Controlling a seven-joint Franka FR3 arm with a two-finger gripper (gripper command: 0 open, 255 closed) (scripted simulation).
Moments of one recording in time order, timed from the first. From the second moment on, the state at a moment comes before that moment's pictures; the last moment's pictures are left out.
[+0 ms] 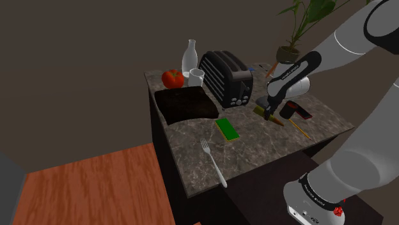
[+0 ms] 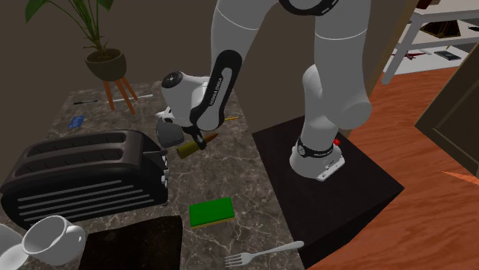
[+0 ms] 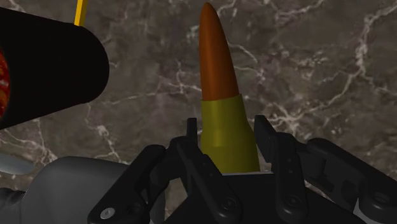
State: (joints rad) arm -0.22 0.24 -0.34 -2.50 -0.22 2.65 -0.49
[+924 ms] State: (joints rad) arm -0.21 0.11 -0.36 -2.50 -0.25 2.52 -0.48
